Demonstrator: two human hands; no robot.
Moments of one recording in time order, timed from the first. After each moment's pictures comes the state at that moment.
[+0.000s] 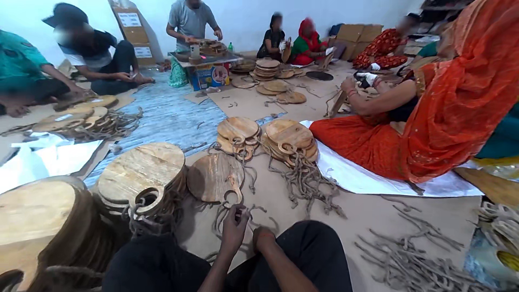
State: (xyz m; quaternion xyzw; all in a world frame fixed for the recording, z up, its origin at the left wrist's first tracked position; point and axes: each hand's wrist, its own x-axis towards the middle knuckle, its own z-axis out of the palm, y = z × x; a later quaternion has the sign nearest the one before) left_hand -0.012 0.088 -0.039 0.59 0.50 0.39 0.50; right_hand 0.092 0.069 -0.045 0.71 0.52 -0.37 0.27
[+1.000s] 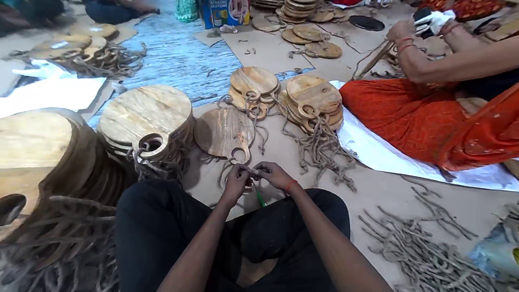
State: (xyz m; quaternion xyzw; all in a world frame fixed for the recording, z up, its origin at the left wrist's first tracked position) left_hand -0.016 0.092 -0.036 0.45 0.52 0.33 0.64; right_hand 0.165 0.090 -0.013 0.55 0.59 -0.54 -0.25
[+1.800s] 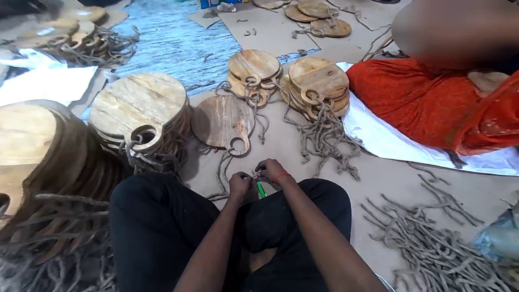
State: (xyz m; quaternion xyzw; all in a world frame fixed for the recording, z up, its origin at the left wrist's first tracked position) left_hand 0.004 0.090 -0.107 0.44 0.67 0.14 0.58; right_hand 0.167 0.122 -0.082 0.64 0.62 -0.45 0.01
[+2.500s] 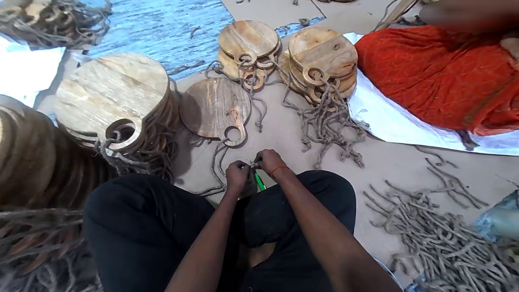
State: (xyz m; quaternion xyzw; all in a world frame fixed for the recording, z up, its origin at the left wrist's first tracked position) left_hand 0.009 0.095 -0.101 0.49 0.69 0.11 0.52; right_hand 0.159 0.122 -0.084 0.68 0.60 -0.43 0.05
